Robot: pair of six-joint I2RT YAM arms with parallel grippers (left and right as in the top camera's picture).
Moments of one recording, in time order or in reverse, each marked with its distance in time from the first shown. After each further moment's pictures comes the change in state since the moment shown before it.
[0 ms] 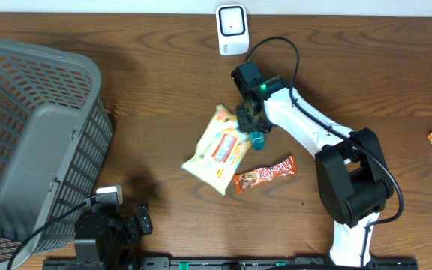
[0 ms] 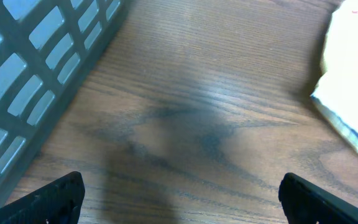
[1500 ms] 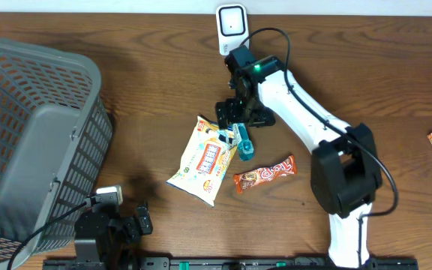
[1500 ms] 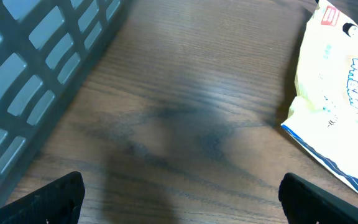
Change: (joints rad) left arm 0.000 0.000 0.000 0.000 0.000 0.000; right arm 0.005 0.068 0.274 -0.297 -0.149 0.042
